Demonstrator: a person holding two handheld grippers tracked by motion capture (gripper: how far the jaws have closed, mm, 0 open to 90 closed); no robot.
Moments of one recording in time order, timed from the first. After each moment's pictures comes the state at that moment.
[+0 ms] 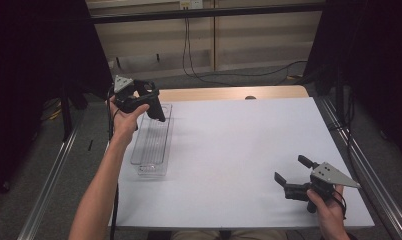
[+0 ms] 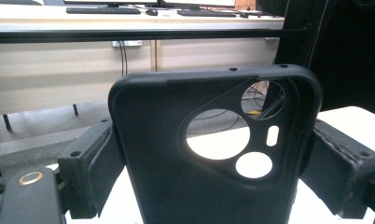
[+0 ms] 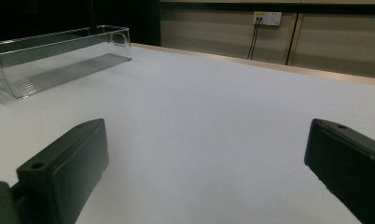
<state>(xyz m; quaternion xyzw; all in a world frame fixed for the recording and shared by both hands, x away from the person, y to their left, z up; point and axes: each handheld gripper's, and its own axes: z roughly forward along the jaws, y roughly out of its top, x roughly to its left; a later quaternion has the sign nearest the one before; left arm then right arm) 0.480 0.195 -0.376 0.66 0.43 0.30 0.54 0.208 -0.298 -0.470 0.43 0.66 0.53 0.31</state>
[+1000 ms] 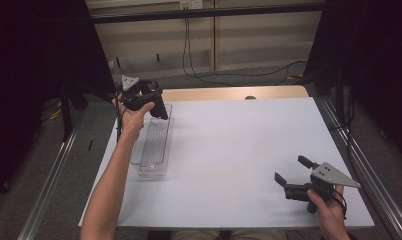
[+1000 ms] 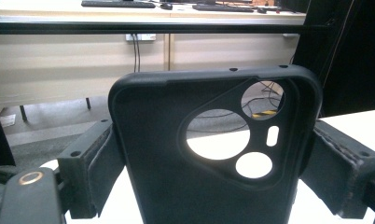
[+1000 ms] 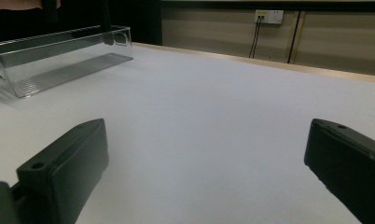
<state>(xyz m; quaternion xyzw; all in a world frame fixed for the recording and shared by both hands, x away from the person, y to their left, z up) 0.501 0.183 -0.394 0.65 0.46 0.32 0.51 0.207 -0.299 -0.470 0.43 0.66 0.53 0.30</state>
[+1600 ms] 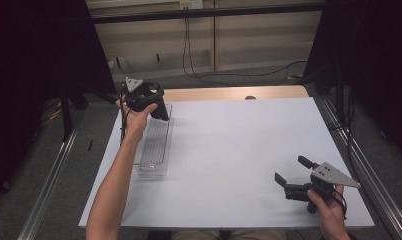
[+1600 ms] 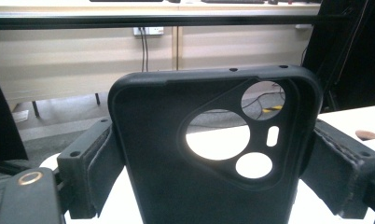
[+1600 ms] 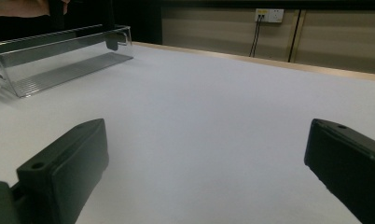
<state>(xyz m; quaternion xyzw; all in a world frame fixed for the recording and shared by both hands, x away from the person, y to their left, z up) 0.510 0.178 -0.408 0.66 0.46 0.33 0.50 0.207 -0.300 -0.471 0.43 0.66 0.53 0.30</state>
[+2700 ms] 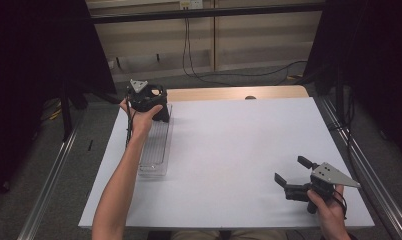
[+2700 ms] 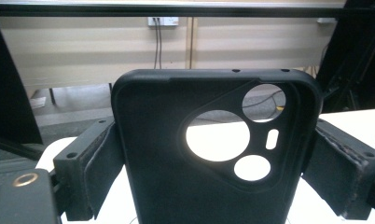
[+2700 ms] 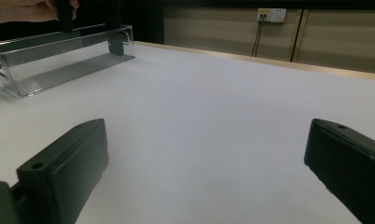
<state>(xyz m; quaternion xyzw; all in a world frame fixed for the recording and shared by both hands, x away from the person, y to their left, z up) 0.512 0.165 -0.418 0.64 0.49 0.34 0.48 0.207 -0.300 -0.471 0.43 0.66 0.54 0.30</state>
